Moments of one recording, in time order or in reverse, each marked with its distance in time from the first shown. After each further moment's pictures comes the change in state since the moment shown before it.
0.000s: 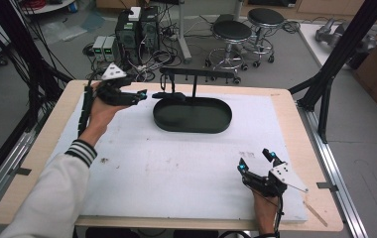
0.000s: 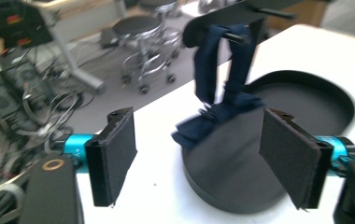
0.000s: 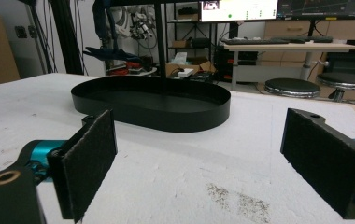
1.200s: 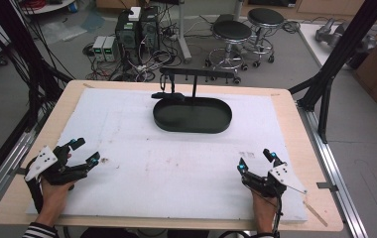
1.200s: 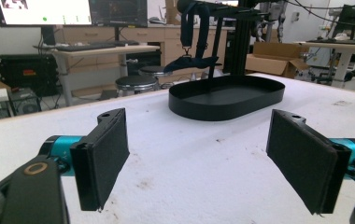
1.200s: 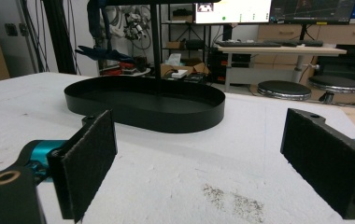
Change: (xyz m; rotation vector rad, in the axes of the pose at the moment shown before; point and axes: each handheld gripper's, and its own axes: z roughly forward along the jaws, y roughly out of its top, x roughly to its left) left arm -0.018 -0.194 -0.128 -0.364 -0.018 -0.106; right arm 0.003 0.000 -0.001 -0.004 -0.032 -0.014
